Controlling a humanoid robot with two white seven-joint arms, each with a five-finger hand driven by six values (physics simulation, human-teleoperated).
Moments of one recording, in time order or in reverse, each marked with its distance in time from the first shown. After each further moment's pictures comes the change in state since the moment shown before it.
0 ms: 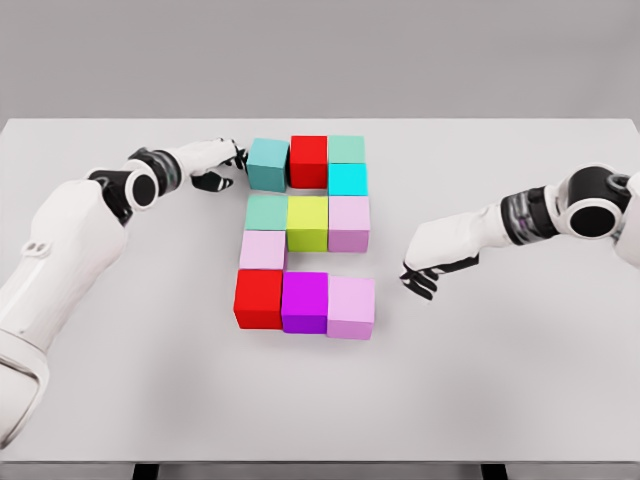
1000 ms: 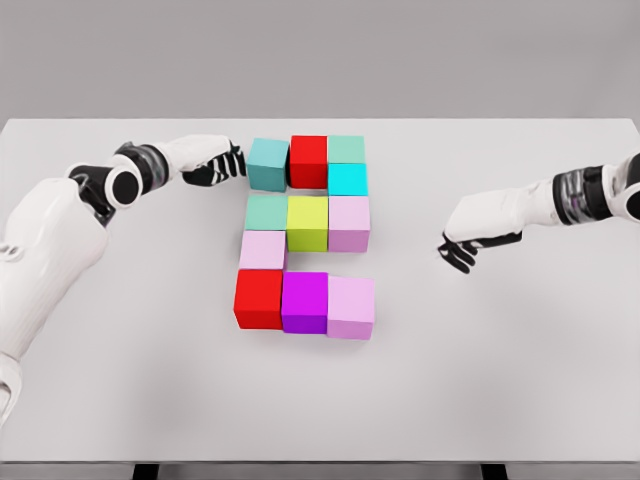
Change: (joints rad) left arm 0.021 0.073 -0.016 -0.130 0.052 0.000 -0.023; right arm -0.009 -0.107 -0.063 0.007 -0.014 0.000 0.000
